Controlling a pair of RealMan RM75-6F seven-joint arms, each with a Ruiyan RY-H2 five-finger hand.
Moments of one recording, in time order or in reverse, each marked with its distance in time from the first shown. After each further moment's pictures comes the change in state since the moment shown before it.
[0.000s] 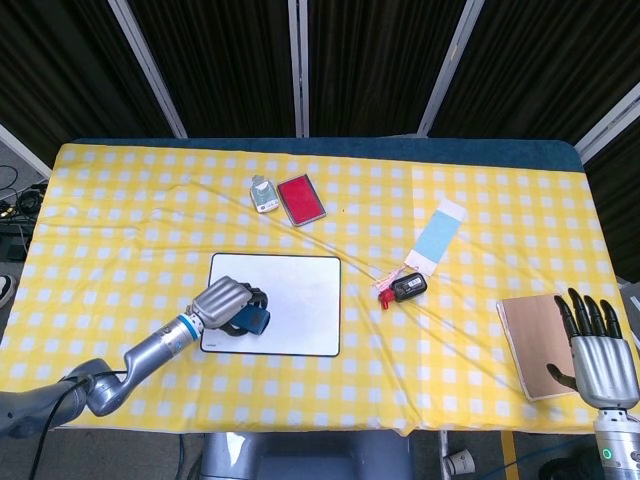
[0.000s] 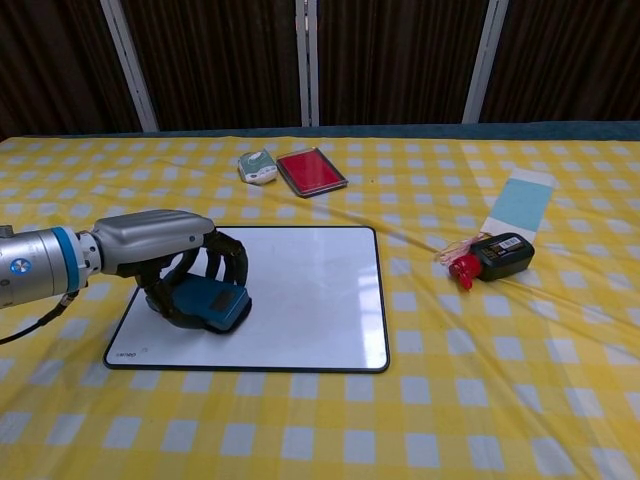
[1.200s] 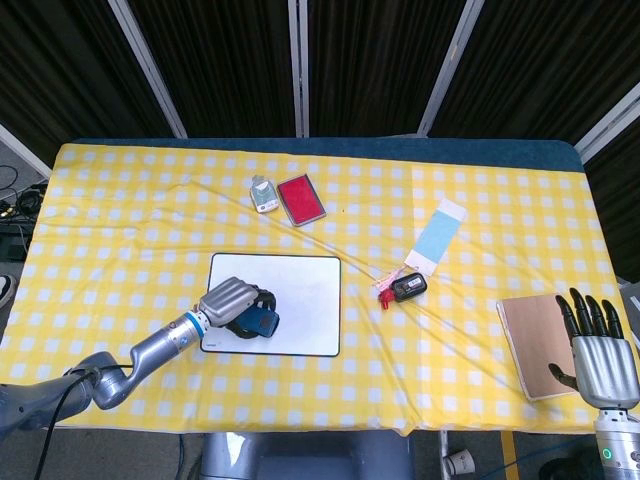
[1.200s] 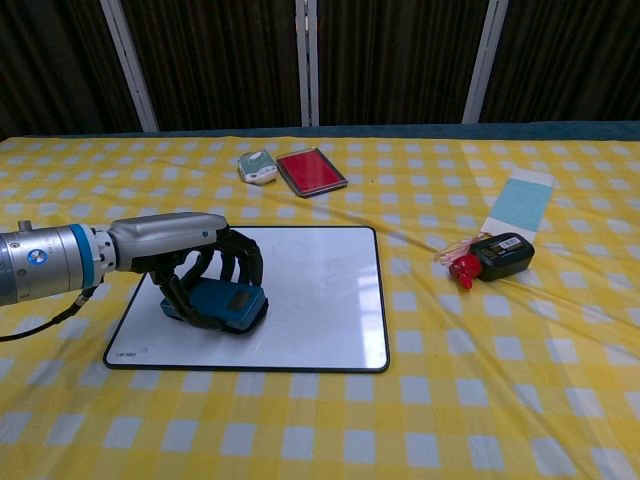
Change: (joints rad) left arm -0.047 -0.018 0.020 0.037 0.012 -0.009 -0.177; right arm 0.000 -0.003 0.001 0.003 0.005 0.004 -0.007
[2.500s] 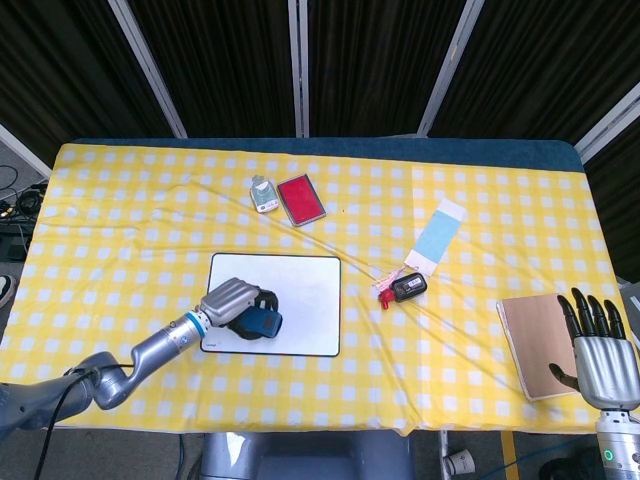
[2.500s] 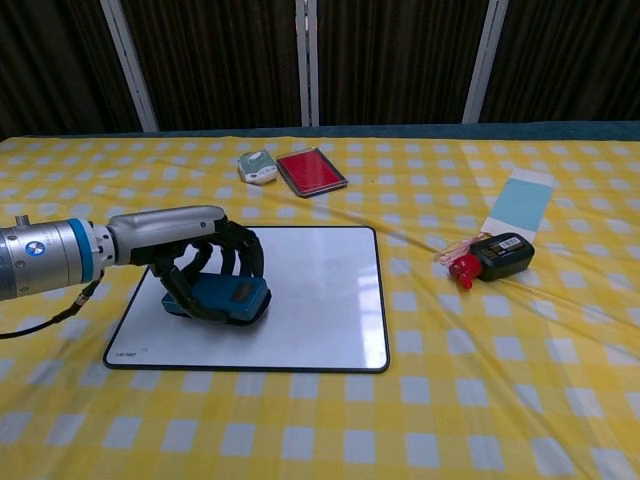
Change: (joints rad) left arm -0.005 0.007 0.000 -0.002 -0.016 0.012 -0.078; right arm -0.004 0.005 0.000 -0.006 -0.004 0.010 0.000
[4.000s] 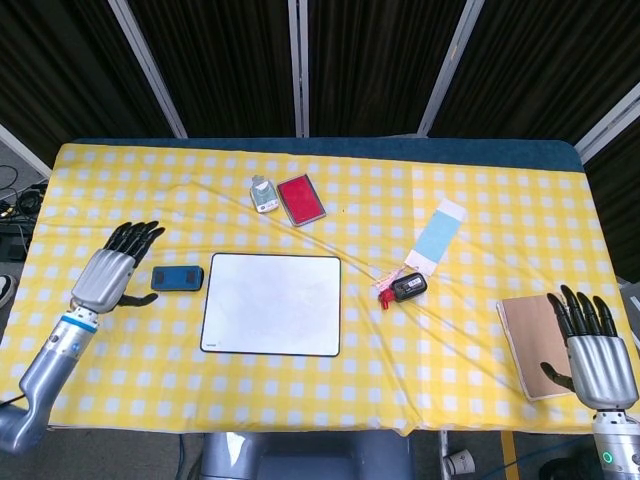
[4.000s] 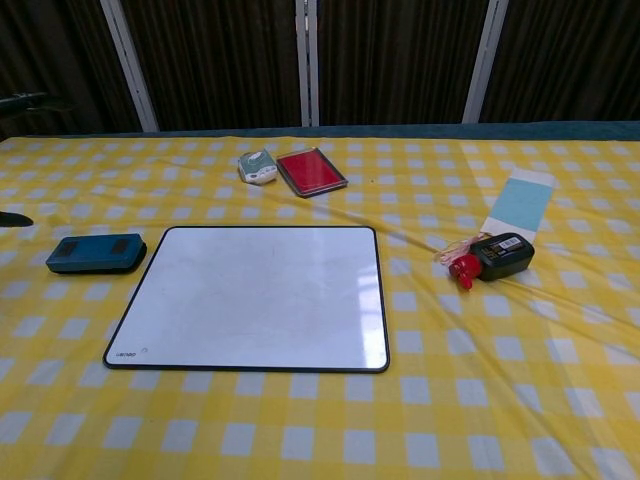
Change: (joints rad) left arm 0.341 0.342 -0.072 -0.309 -0.208 0.358 0.449; right arm 0.006 0.033 -0.009 -0.040 -0.062 0.019 0.057
